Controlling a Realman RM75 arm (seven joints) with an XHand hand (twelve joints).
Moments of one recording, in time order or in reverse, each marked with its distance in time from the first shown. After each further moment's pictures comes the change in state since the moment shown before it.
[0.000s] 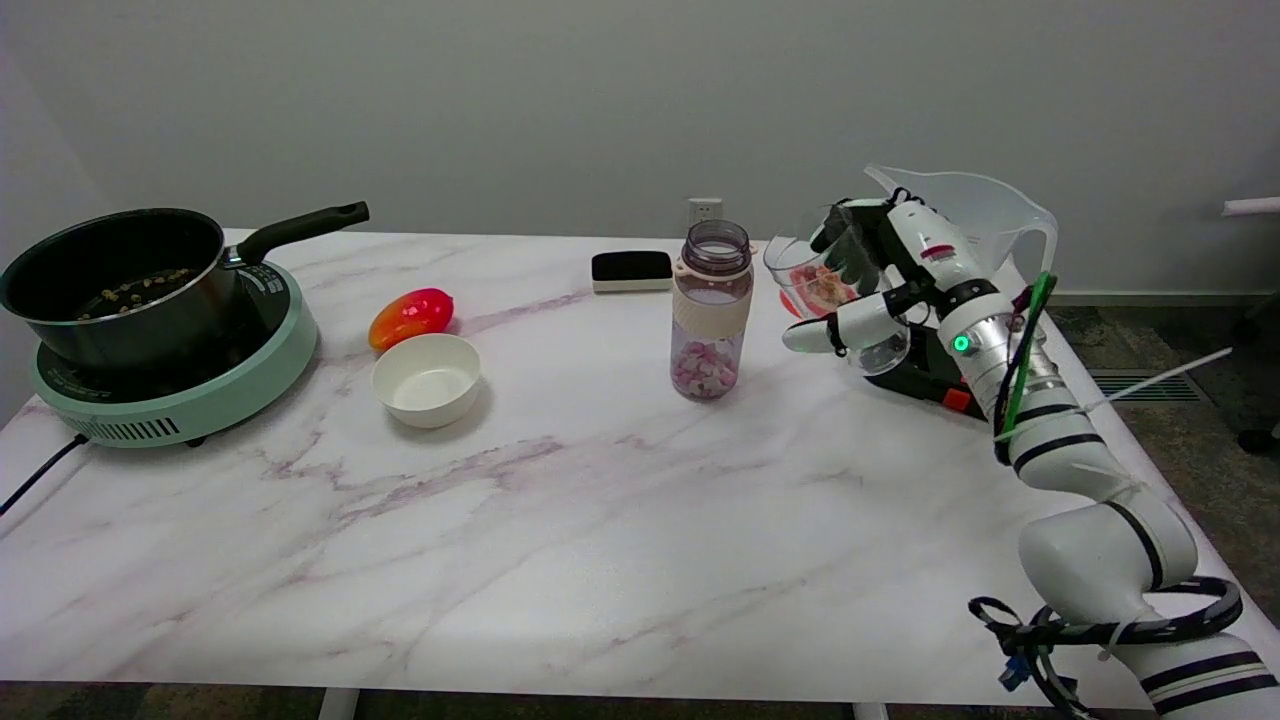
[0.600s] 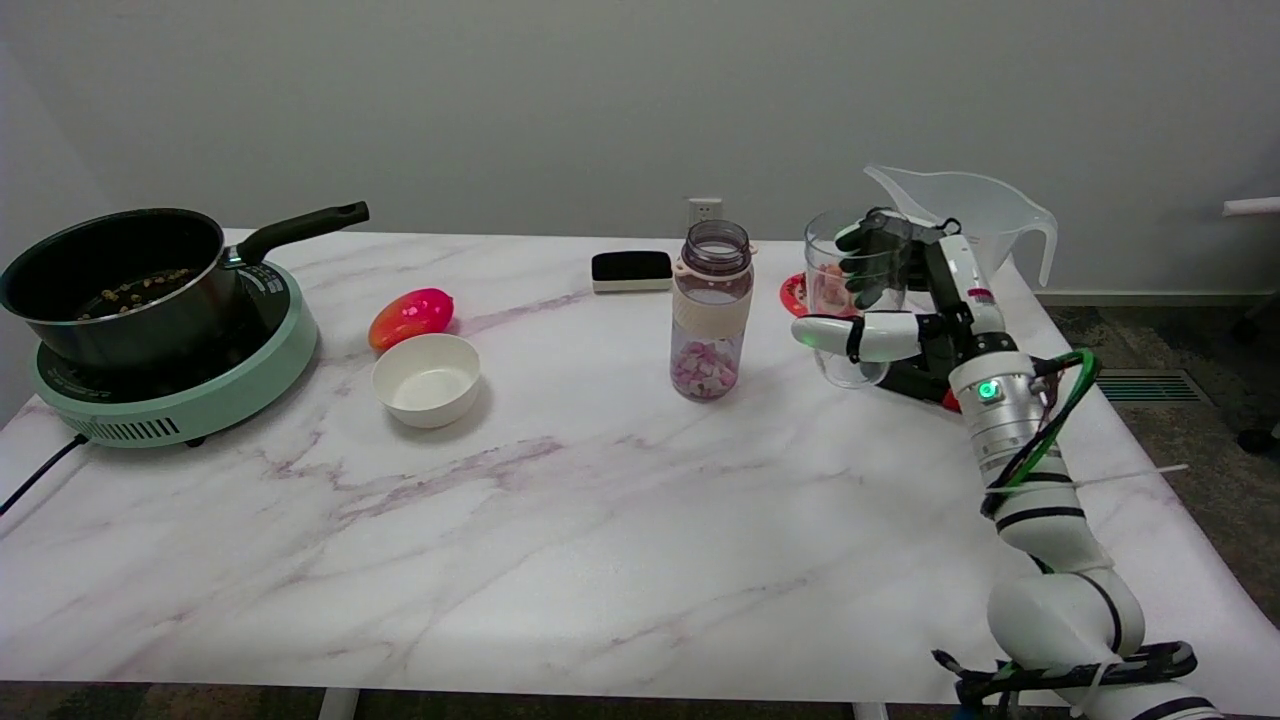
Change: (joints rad) arm -0.047 -0.052 -0.067 -0.206 0.395 0.405 0.000
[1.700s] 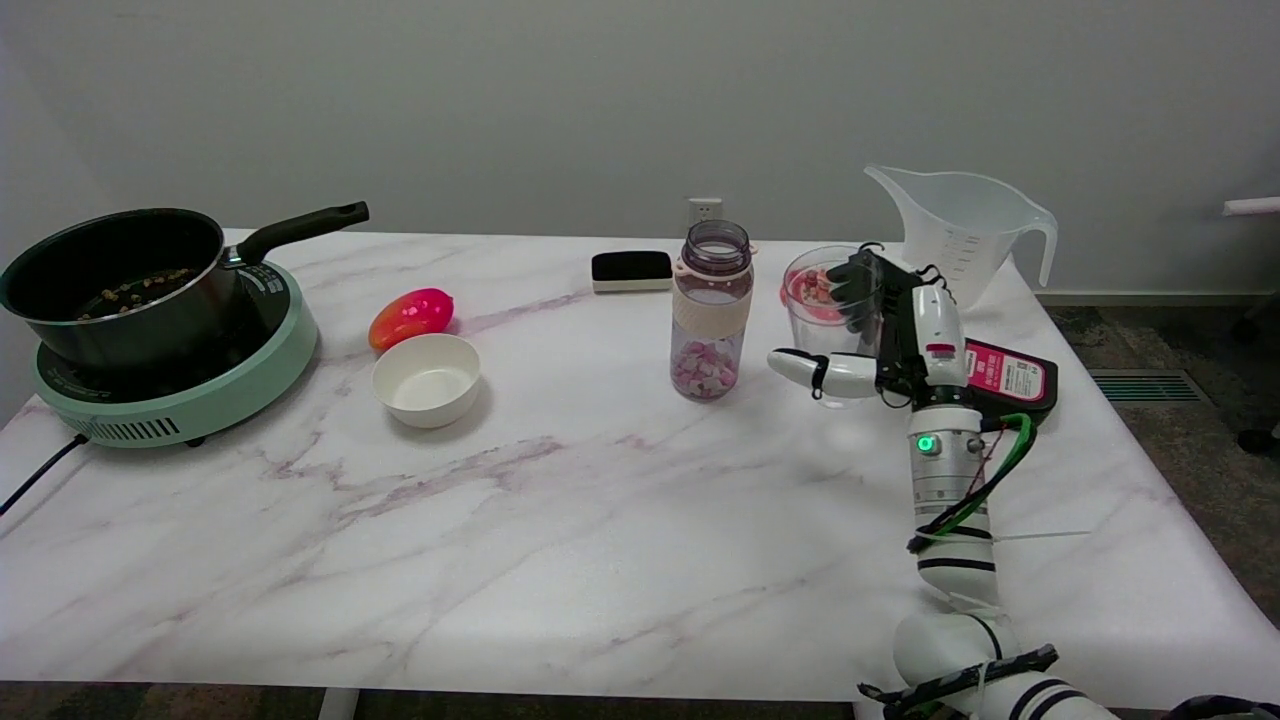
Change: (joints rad) arm 0.194 -0.028 -0.284 -0.528 0.190 0.587 -0.258
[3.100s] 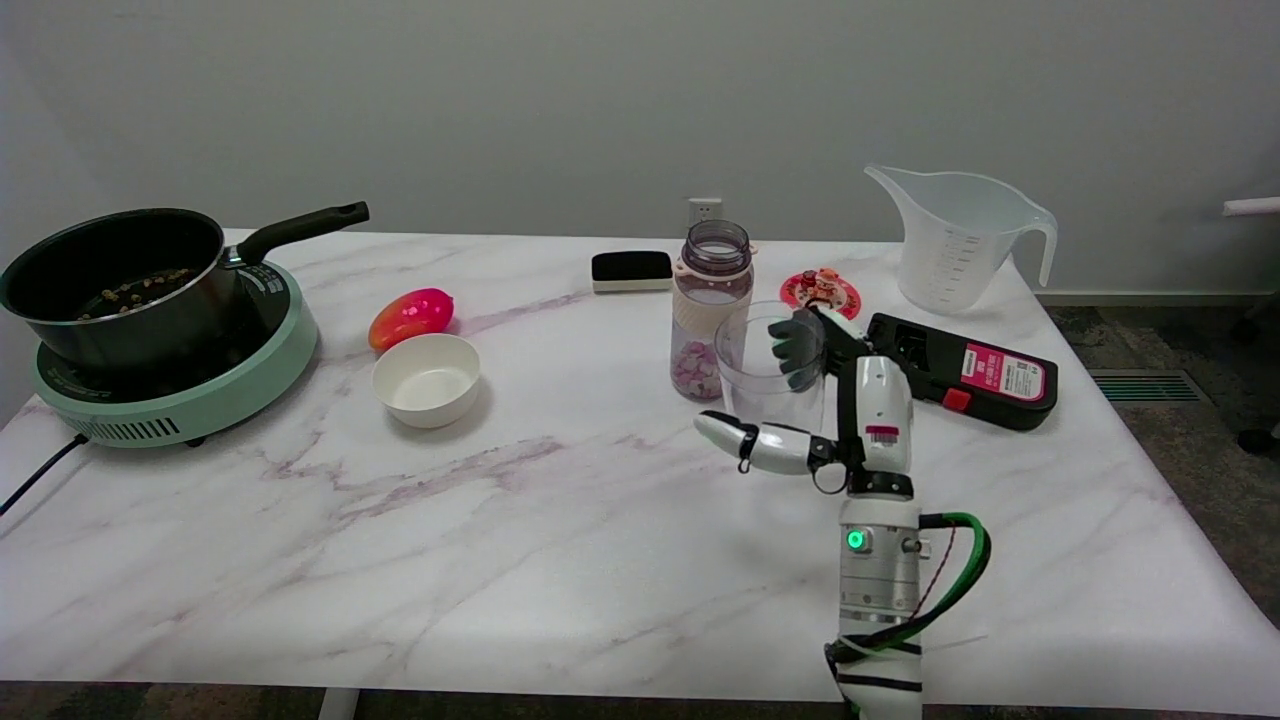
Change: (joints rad) arm -0.132 -0.119 -0.353 0.159 0.215 0.258 -0.329
